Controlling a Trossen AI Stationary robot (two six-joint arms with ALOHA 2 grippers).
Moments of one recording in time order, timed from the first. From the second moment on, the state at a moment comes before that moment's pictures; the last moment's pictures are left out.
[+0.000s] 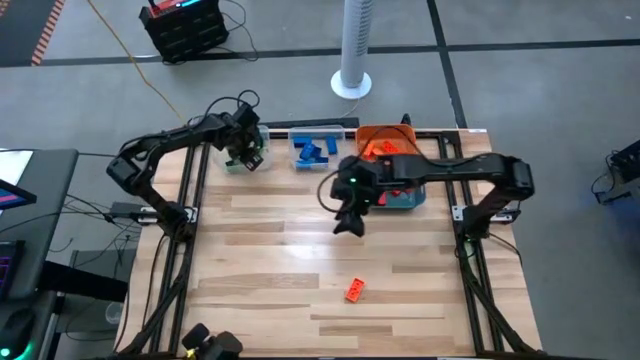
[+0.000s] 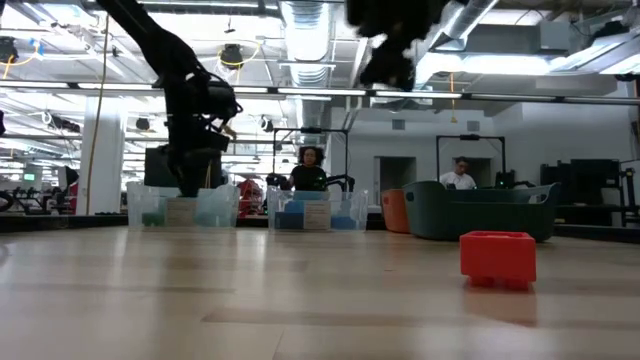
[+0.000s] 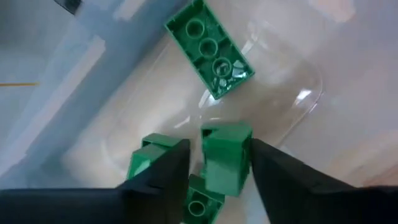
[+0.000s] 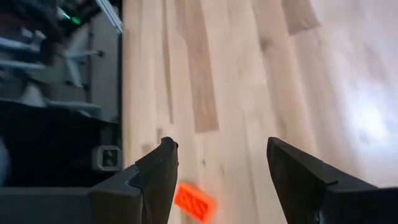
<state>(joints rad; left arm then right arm) 0.88 1.57 1.06 -0.71 -0.21 0.13 -0.09 1.62 1.40 -0.66 -0.45 0.34</state>
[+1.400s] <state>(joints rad) -0.07 1.22 1.21 -0.89 -0.53 -0.84 0.37 1.71 1.06 -0.34 -0.17 -0.36</state>
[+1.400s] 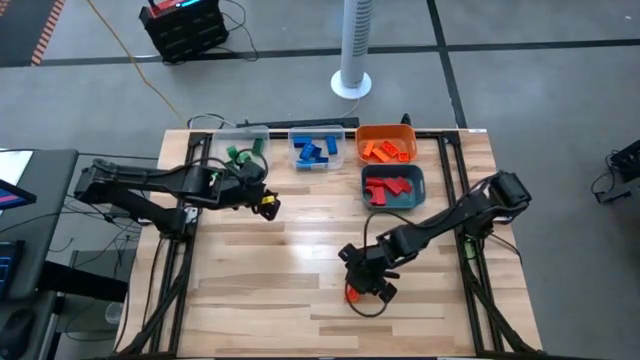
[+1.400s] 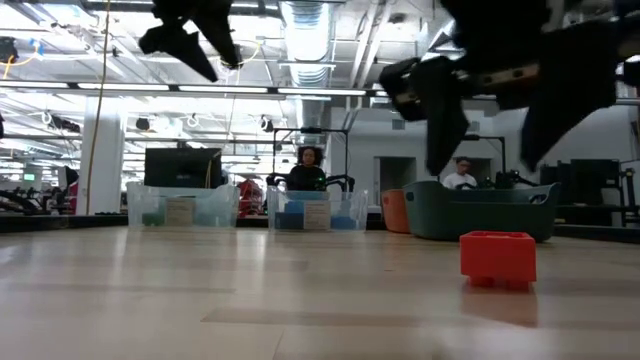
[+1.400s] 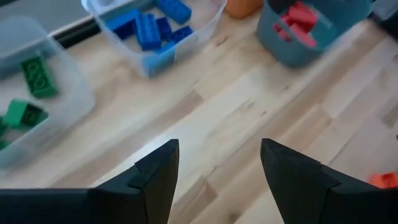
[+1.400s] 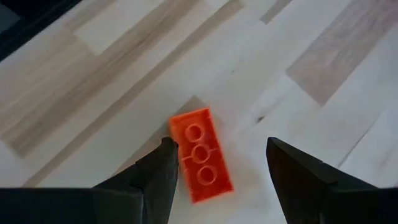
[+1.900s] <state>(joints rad) -0.10 1.22 1.21 -1.02 -0.52 -0.90 0.41 1.79 1.06 -0.30 -0.13 -0.39</state>
